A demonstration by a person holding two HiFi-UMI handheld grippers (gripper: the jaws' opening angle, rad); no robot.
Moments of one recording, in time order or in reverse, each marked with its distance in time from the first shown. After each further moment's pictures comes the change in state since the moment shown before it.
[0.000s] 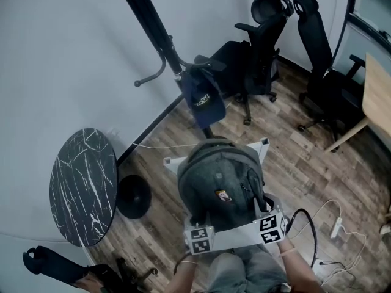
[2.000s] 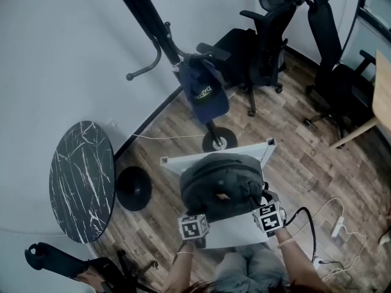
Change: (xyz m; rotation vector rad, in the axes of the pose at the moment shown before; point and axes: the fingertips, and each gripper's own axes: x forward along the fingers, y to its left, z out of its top) left arm 0.057 0.024 -0.049 -0.210 0.271 -0.056; right arm 0.072 0.008 -0.053 0.184 0.193 0.154
